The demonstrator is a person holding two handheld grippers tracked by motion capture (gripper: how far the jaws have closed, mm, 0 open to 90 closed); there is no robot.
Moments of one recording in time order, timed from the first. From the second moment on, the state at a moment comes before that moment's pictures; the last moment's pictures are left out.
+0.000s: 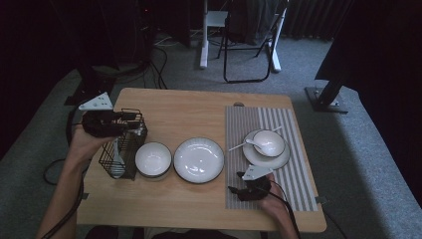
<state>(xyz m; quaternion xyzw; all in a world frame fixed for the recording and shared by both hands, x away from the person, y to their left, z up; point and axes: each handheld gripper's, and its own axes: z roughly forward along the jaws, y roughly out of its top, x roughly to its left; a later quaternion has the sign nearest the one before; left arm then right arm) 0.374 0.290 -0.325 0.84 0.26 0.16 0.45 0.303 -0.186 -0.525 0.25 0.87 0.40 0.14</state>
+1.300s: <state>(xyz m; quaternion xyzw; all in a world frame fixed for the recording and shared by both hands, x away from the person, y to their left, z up) 0.420 0.281 -0.356 0.85 0.30 0.14 0.40 0.303 -0.186 -0.525 0.25 0.87 0.40 0.14</state>
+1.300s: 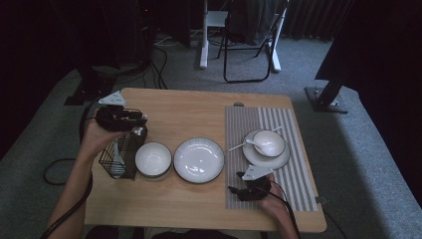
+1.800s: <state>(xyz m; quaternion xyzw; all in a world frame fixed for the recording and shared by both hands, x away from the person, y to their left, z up) 0.441 0.284 -0.369 0.86 0.33 0.14 0.37 0.303 -0.186 -0.525 0.25 0.87 0.40 0.14</state>
